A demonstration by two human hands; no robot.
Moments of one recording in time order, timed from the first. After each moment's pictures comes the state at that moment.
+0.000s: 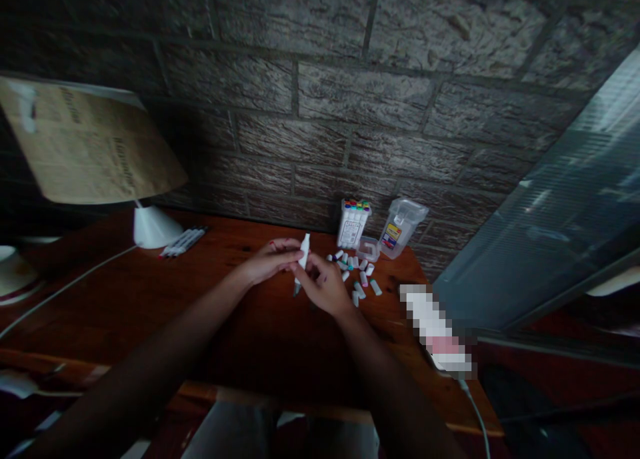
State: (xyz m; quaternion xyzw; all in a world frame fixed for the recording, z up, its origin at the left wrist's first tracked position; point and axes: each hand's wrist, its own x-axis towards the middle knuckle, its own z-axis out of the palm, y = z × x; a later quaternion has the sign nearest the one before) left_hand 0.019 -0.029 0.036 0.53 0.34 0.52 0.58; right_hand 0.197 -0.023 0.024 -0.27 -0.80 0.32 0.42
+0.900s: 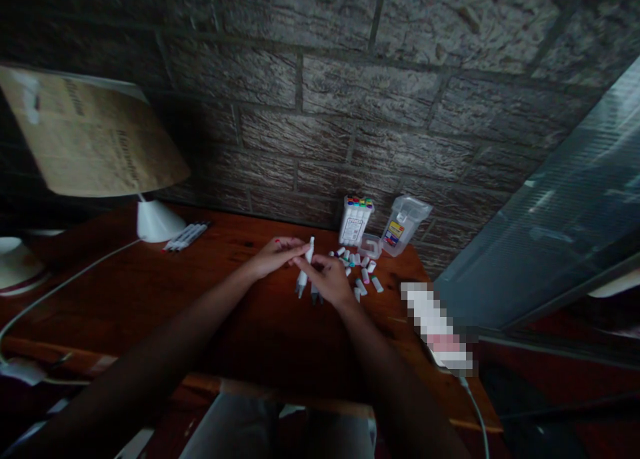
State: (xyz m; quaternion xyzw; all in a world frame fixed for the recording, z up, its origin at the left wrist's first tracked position) left_hand 0.017 -0.022 0.030 0.62 0.43 0.47 0.46; right_hand 0.196 -0.014 0.023 -0.34 -0.75 0.43 0.38
